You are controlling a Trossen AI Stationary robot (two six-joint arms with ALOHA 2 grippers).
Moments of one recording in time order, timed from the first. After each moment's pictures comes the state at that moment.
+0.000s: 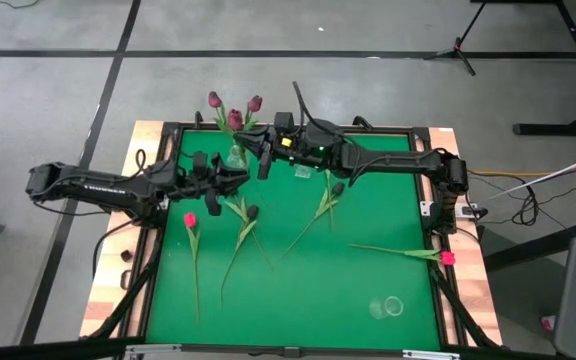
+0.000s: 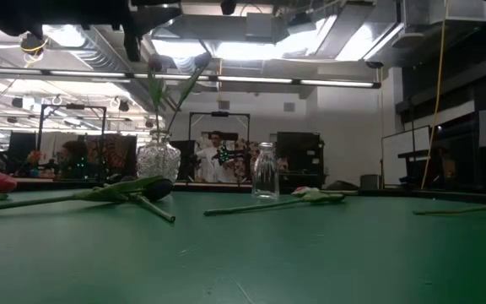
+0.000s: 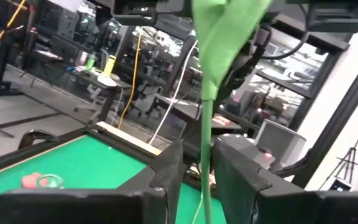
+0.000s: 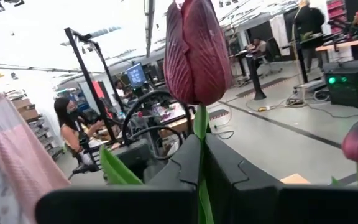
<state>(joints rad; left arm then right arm) 0.06 0.87 0.41 0.60 -0.17 -0.41 -0.11 1.88 1.73 0.35 0.05 0.34</state>
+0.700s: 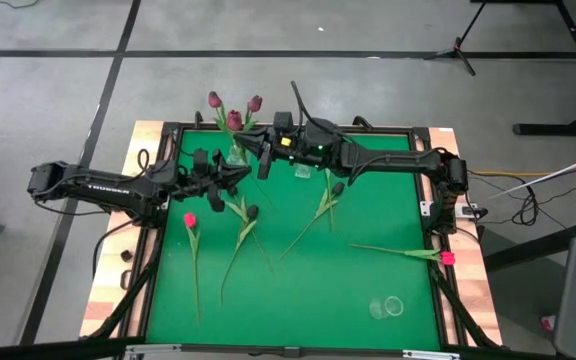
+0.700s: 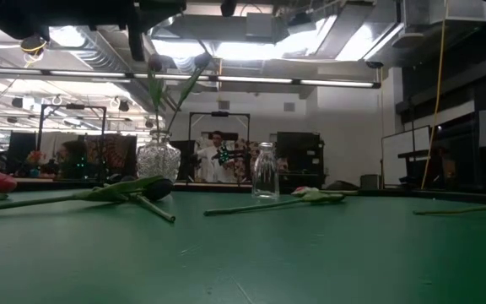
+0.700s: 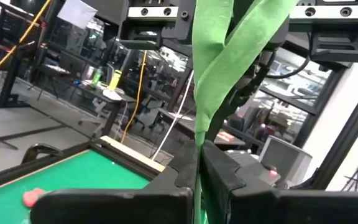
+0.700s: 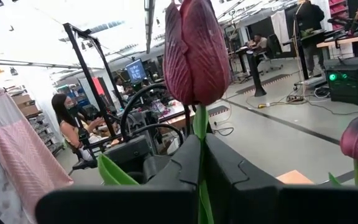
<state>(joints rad) 0.07 0.91 0.41 0.71 -0.21 -0.41 -0.11 1.88 1.73 0.33 0.03 0.34</state>
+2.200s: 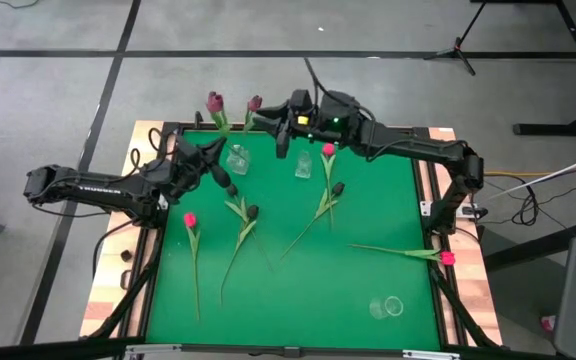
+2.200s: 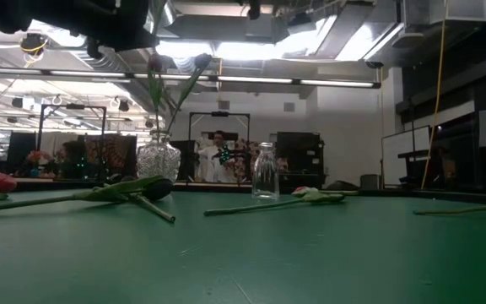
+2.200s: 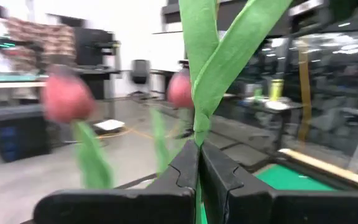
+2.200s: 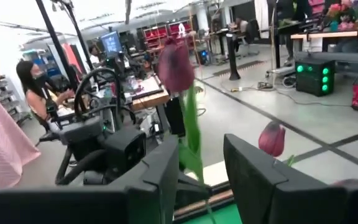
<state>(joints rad) 0.07 0.79 0.41 0.52 -0.87 0.05 -0.22 1.76 1.73 0.07 -0.04 0.23</state>
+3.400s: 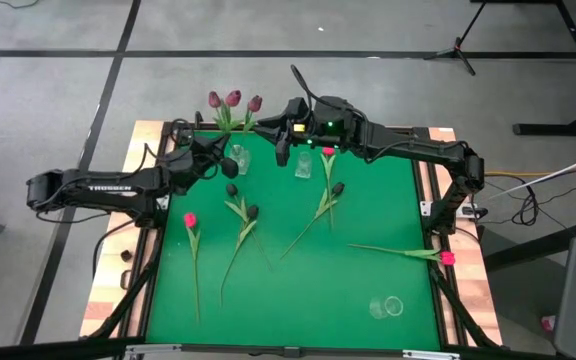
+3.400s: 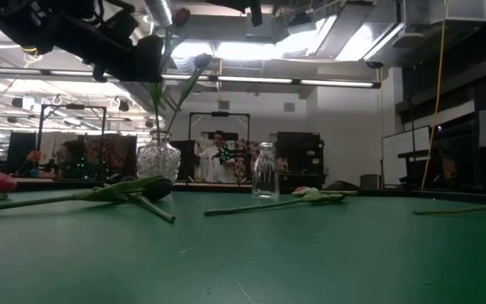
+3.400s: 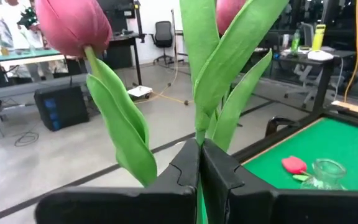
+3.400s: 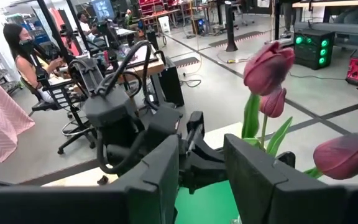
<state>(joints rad) 0.28 0.91 0.41 0.40 -0.74 -0.03 -0.22 1.76 1.73 -0.06 -0.03 0.20</state>
